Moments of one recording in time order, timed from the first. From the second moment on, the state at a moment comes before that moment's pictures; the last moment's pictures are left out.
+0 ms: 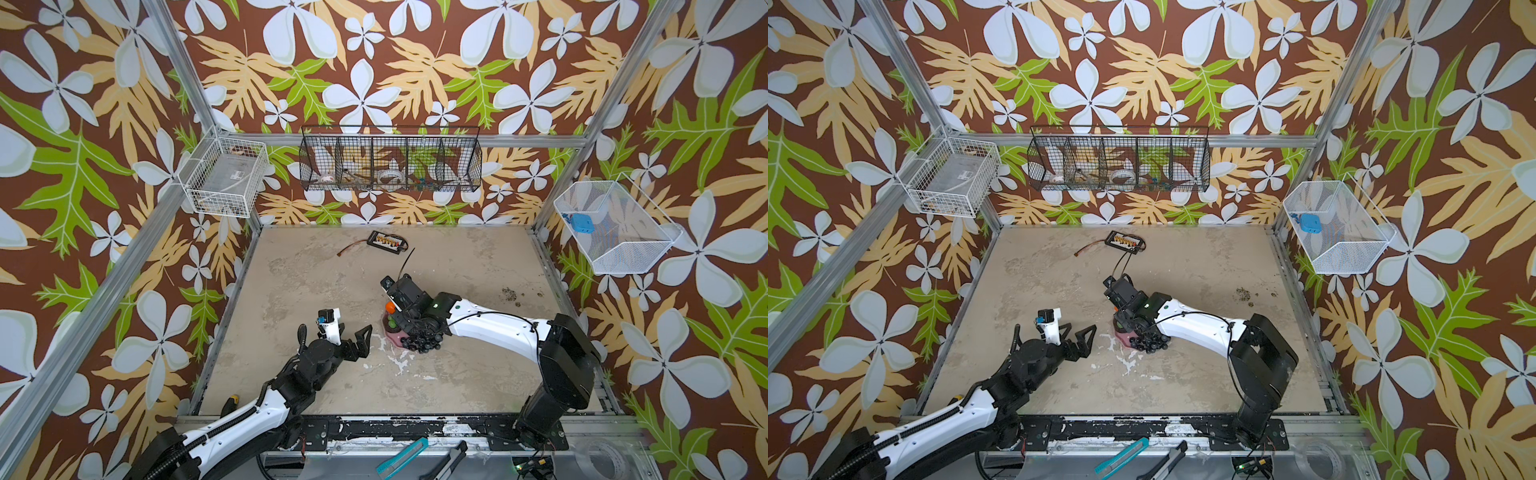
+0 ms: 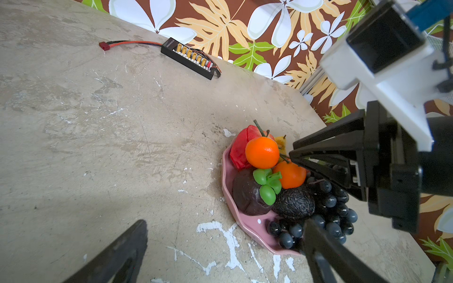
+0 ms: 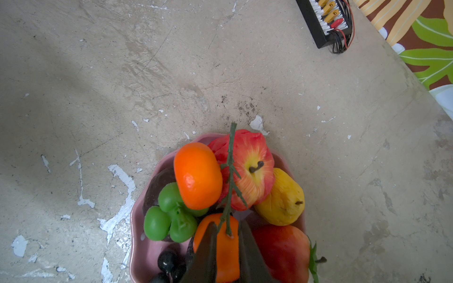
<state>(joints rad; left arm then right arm) -0.71 0.77 0.12 0.36 -0.24 -0.58 0.90 1.71 1.25 -0.51 0.33 0.03</state>
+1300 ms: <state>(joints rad) -0.69 0.89 0.13 0.85 -1.01 -0.25 0.18 1.21 0.54 0.17 0.78 0.28</state>
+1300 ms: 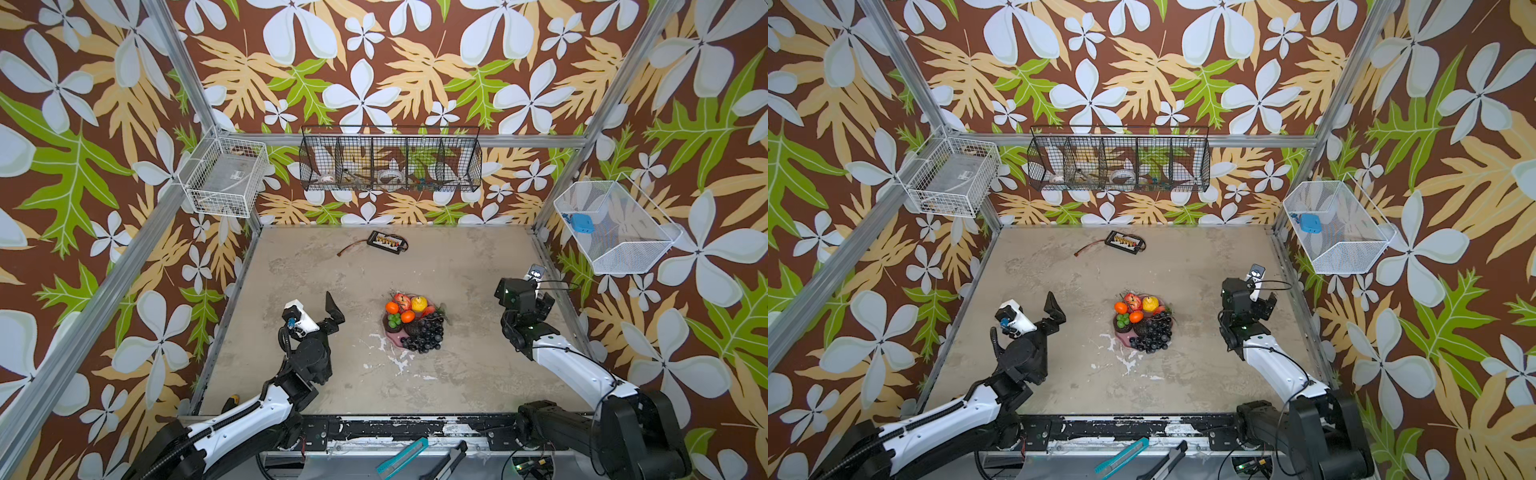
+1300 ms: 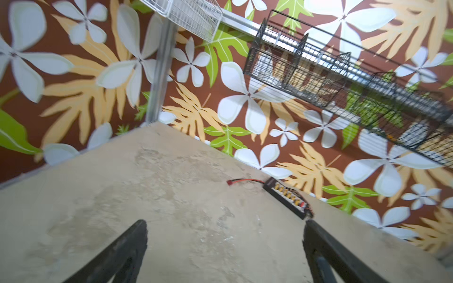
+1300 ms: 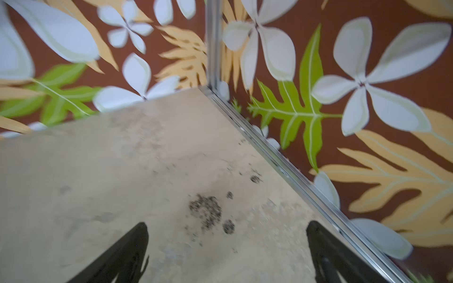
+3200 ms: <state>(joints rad) -0.24 1.41 0.09 1.34 -0.53 0.03 0.06 1.45 0.19 1.07 0.32 0.00</state>
